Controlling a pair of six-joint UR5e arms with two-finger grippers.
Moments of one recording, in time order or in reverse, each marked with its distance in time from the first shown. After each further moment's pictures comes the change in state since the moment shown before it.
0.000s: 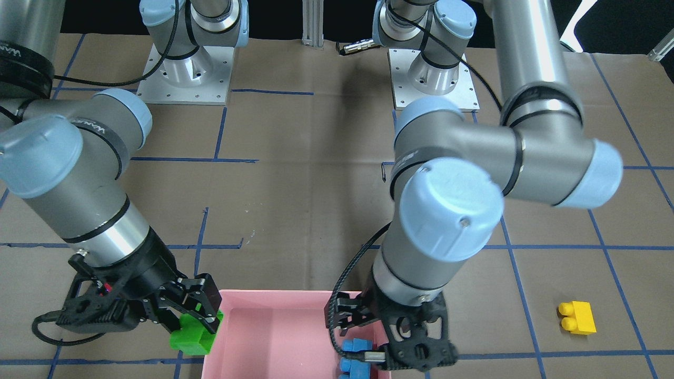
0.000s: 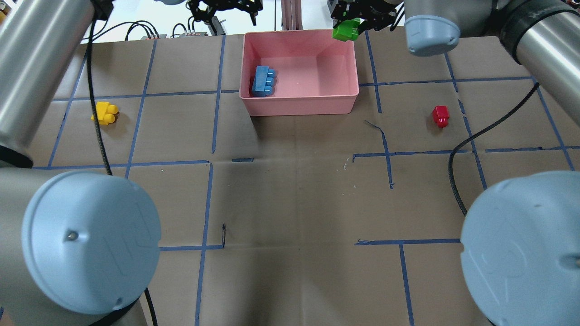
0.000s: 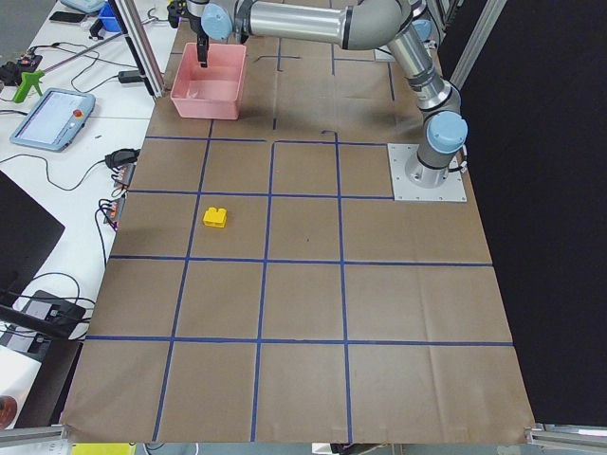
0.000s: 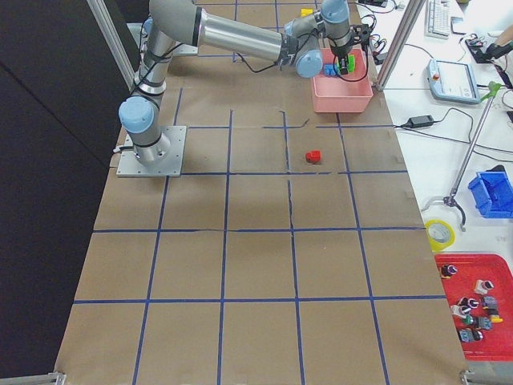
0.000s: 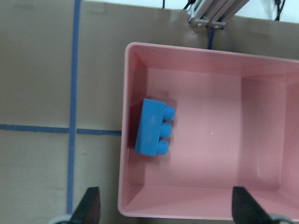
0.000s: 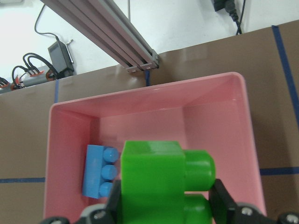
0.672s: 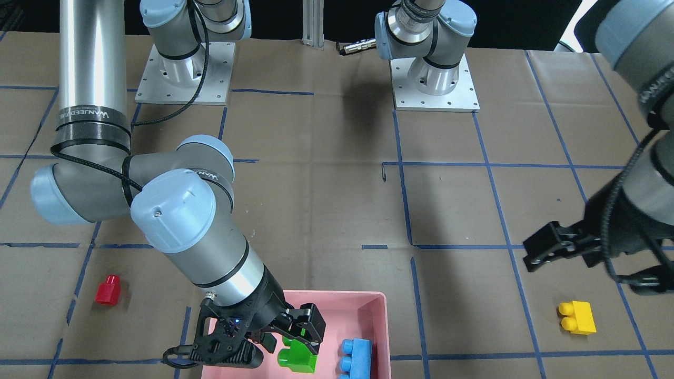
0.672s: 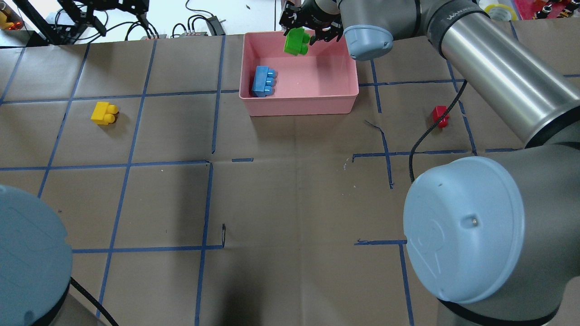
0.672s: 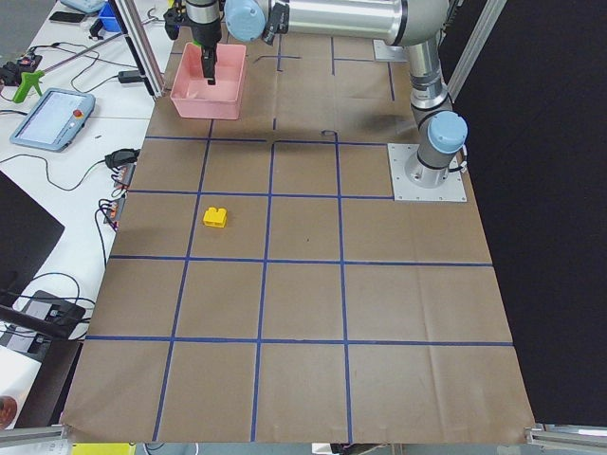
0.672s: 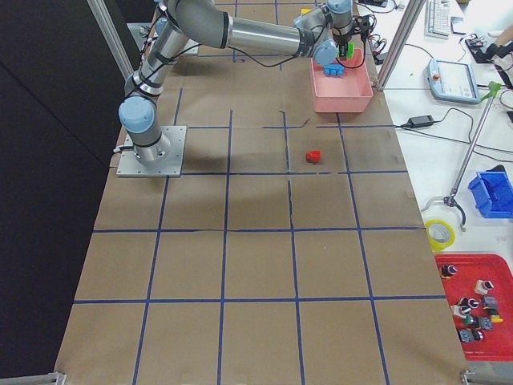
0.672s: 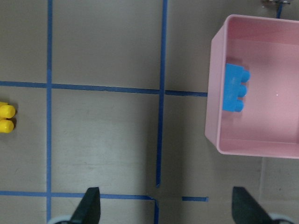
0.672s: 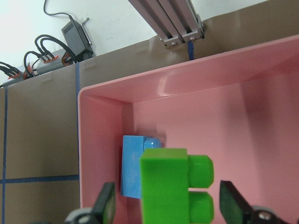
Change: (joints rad) left arm 0.300 0.117 -0.119 -0.054 0.003 0.258; right arm 0.106 0.103 -0.089 0.009 -0.027 0.130
